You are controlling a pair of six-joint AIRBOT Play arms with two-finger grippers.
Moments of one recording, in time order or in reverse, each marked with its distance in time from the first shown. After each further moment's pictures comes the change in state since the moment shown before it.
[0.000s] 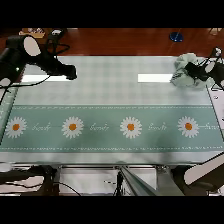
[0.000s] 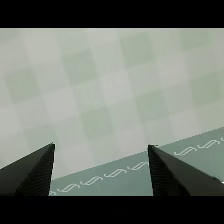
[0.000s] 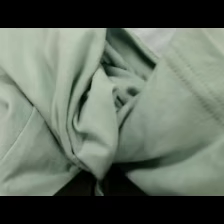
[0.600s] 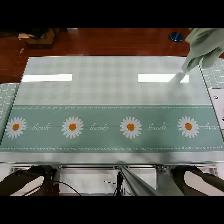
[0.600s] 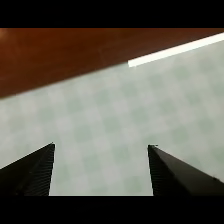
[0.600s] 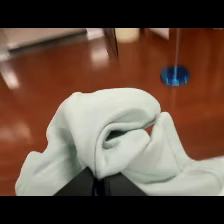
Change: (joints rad) left arm 0.000 0.367 0.283 0.000 -0.005 -0.003; right arm 0.080 0.737 0.001 0.086 0.089 -0.271
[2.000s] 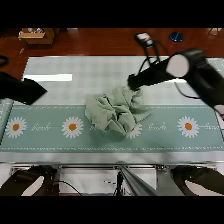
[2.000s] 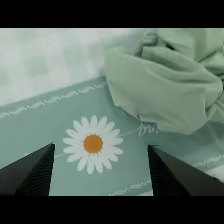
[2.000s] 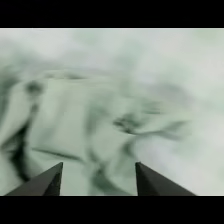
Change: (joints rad) left arm 0.000 0.296 -0.523 -0.065 -0.292 -0.024; right arm 0.628 -0.109 -0.184 -0.105 0.460 0.028
